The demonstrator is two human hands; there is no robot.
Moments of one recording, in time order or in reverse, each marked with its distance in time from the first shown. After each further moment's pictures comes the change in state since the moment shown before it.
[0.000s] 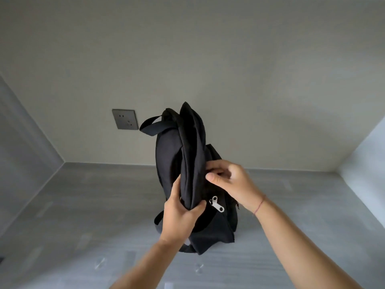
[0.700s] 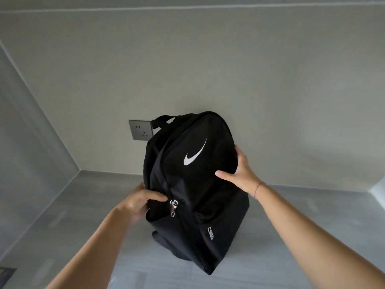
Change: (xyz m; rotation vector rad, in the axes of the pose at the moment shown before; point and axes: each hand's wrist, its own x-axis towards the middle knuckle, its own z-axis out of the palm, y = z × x) left_hand 0.116 -0.030 -0.126 -0.283 -0.317 -0.417; right_hand 0.110 0.058 -0.010 -0.258 0.133 0.059
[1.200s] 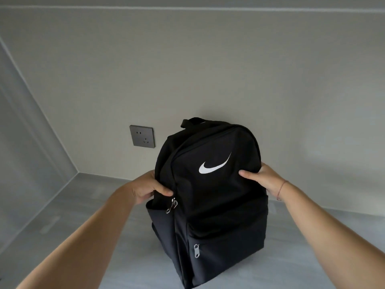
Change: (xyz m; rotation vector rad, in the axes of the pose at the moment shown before) left_hand 0.073 0.041 -0.011 0.182 -0.124 -0.047; right_hand 0.063 0.022 -0.052 0.222 -0.179 0.219
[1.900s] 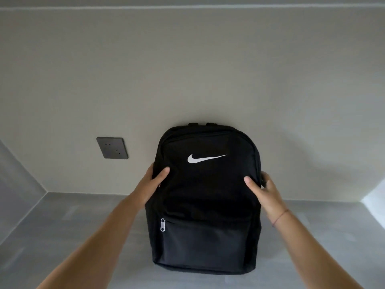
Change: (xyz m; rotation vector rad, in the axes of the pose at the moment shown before) left_hand 0.065 0.009 0.050 0.110 0.250 0.158; right_hand -0.033 0.047 -0.021 0.135 0.469 -0.063
